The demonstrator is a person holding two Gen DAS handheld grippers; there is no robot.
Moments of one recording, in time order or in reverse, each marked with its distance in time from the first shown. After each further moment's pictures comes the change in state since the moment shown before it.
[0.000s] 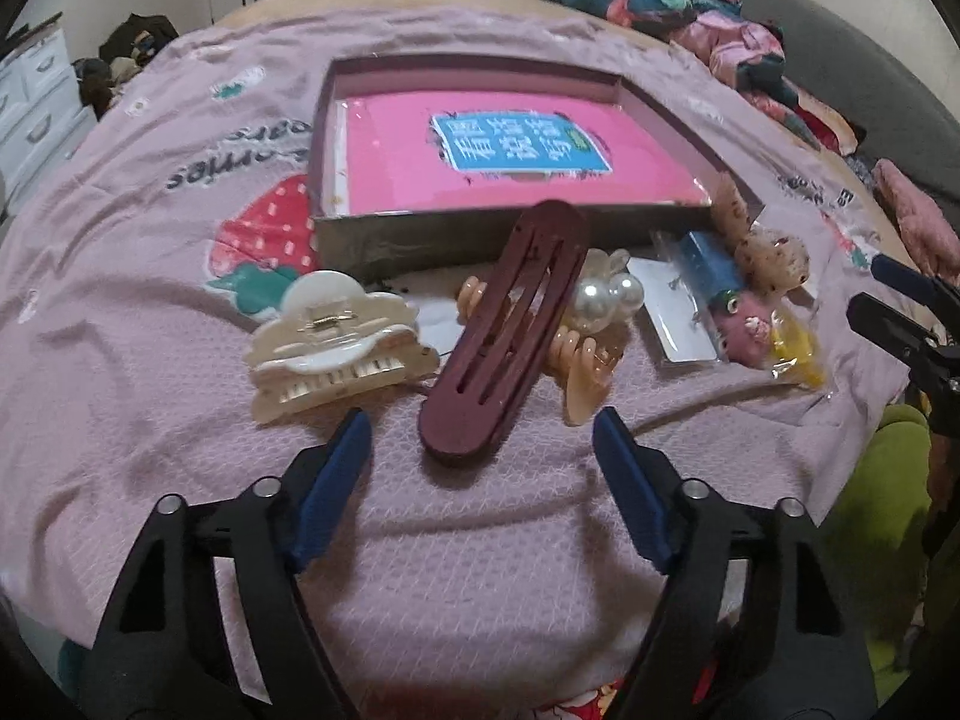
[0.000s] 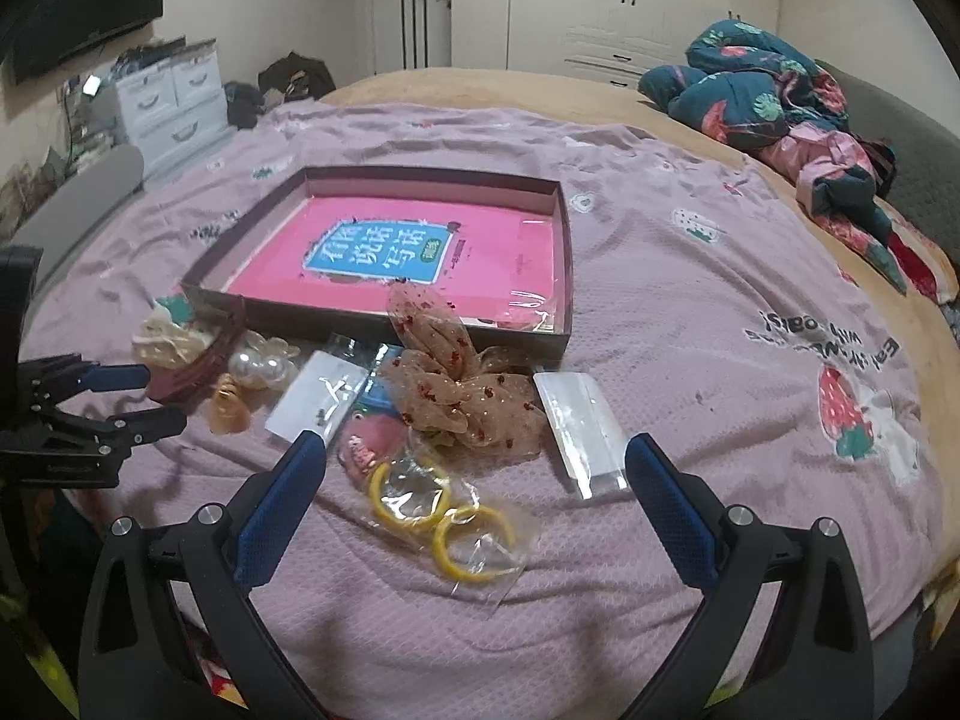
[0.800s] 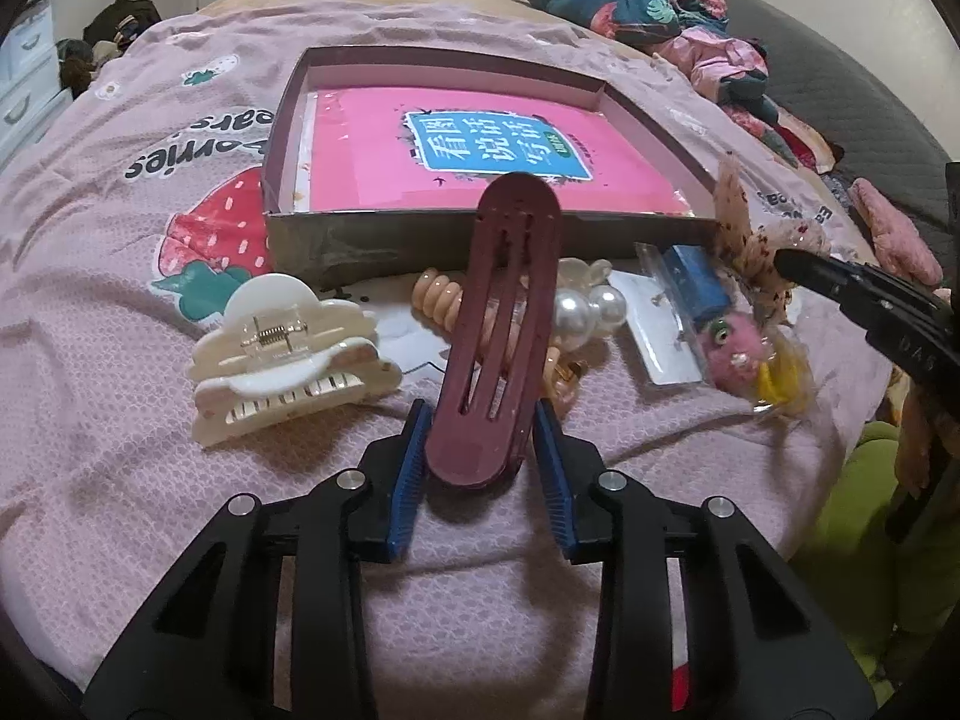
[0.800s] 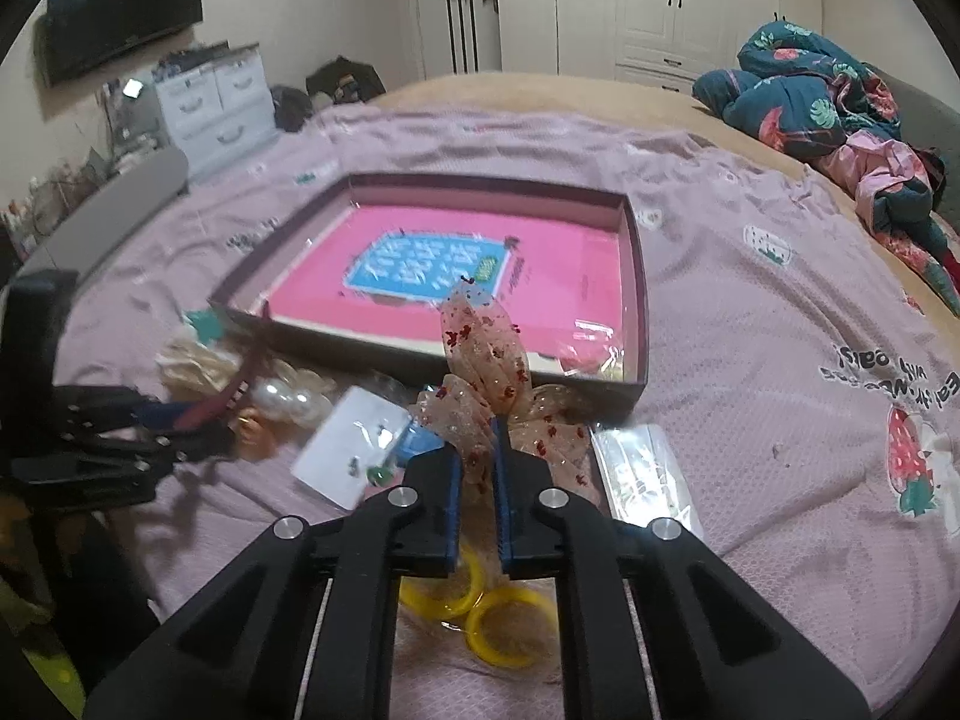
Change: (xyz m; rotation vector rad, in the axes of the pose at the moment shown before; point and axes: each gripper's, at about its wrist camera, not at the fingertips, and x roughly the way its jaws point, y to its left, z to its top) left arm 0.010 0.001 0.001 -0.030 -0.030 -0.100; right arm 0.022 0.004 0.019 -0.020 -0.037 0.151
